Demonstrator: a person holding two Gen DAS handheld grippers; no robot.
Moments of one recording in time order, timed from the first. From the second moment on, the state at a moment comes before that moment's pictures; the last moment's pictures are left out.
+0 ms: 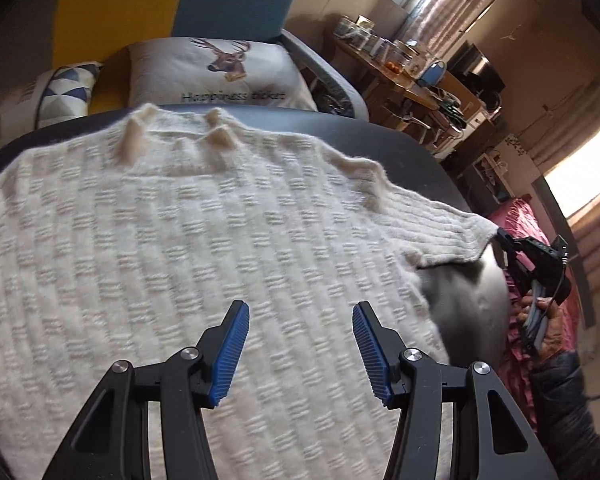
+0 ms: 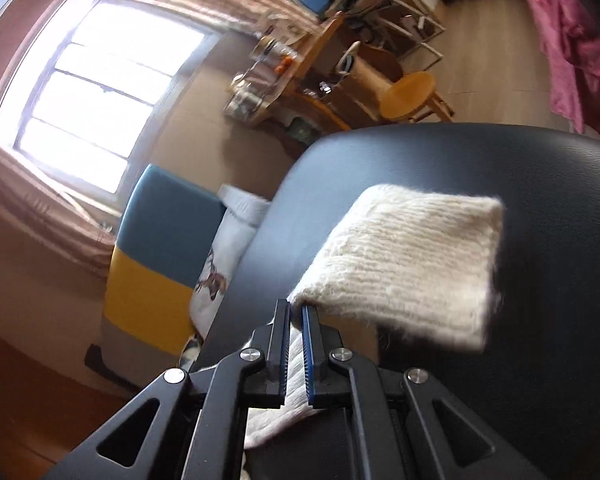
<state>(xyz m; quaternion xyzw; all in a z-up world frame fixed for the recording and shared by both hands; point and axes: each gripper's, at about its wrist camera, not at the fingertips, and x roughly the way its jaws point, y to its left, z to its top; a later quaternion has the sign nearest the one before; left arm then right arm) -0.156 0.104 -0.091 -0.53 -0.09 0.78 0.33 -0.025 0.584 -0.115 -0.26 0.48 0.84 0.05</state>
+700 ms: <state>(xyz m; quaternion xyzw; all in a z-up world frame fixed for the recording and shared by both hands) -0.141 0.257 -0.092 -0.55 -0.01 0.72 0.42 0.068 0.636 -0.180 -0.18 0.66 0.69 0.22</state>
